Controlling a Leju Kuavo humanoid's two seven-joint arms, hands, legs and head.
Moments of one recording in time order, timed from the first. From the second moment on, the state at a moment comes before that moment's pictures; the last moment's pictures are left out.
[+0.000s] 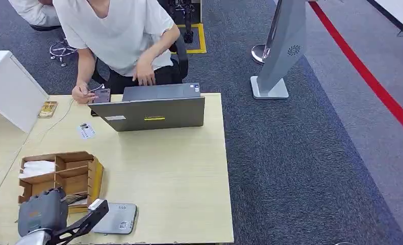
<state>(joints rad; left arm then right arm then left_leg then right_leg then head) 0.17 0.04 -0.15 -1.75 -1.54 -0.19 0.32 -0.08 0.09 -1.26 -0.36 1.49 0.00 -0.06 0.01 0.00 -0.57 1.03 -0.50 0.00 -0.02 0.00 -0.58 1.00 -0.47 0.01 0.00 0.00</state>
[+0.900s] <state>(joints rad) -0.29 0.07 -0.36 -2.02 -1.54 -0.49 0.35 -0.08 0.07 -1.25 -0.35 1.52 0.00 -0.02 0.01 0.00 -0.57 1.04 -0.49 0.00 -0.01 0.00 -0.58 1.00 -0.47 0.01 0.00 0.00</state>
